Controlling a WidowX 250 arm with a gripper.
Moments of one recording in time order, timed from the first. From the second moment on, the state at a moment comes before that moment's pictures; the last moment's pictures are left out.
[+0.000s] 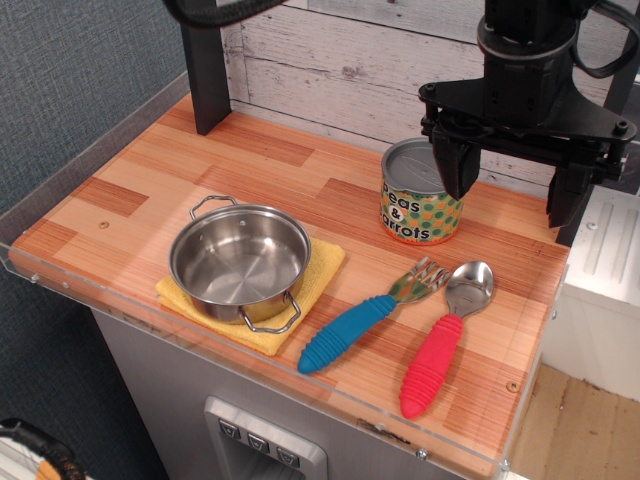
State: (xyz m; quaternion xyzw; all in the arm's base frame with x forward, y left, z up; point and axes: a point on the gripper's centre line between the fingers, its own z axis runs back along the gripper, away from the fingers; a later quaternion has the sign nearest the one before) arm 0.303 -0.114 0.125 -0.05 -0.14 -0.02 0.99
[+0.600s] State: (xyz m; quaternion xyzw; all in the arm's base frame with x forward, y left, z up) arm 0.289 -0.099 0.105 -0.01 -0.10 -0.07 0.99
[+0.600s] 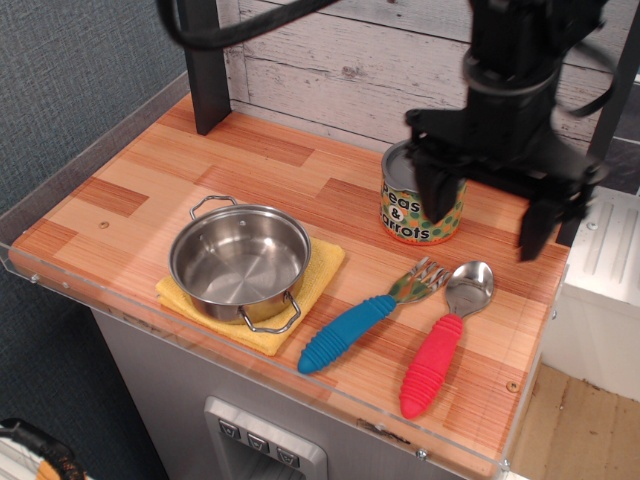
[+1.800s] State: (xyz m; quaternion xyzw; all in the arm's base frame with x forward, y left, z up) arm 0.269 -0.039 0.040 0.09 0.01 -0.21 0.97
